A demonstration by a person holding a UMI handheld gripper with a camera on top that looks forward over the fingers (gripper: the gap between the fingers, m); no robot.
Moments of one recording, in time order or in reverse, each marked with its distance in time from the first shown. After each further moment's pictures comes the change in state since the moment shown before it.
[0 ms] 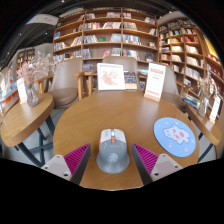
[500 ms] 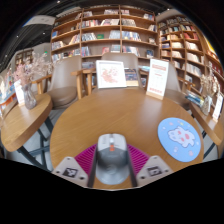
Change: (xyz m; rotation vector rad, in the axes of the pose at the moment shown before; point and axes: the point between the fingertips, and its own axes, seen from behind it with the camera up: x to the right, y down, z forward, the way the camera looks) arm -0.003 -0.008 0.022 -0.036 -0.019 0.025
